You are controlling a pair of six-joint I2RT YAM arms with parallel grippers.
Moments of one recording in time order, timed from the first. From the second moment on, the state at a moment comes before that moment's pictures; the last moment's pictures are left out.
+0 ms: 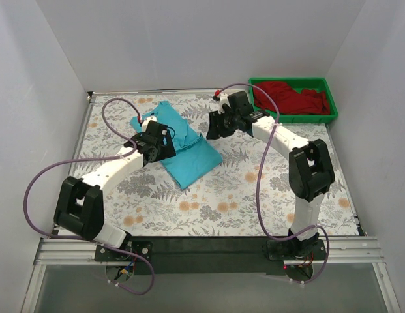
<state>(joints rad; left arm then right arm) -0.44 1.54 1.07 -0.46 -0.37 -0.54 0.51 1.95 1.59 -0.38 -0.40 0.18</state>
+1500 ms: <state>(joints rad) -0.22 1.66 0.90 -0.20 -0.20 -0.82 0.51 1.94 1.27 -0.31 -0.36 0.13</state>
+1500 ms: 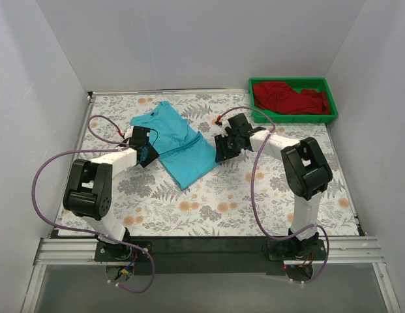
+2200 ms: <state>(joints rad) -0.21 1.71 0.91 -0.13 -0.07 -0.75 0.51 1.83 1.06 -0.22 -0.39 0.21</state>
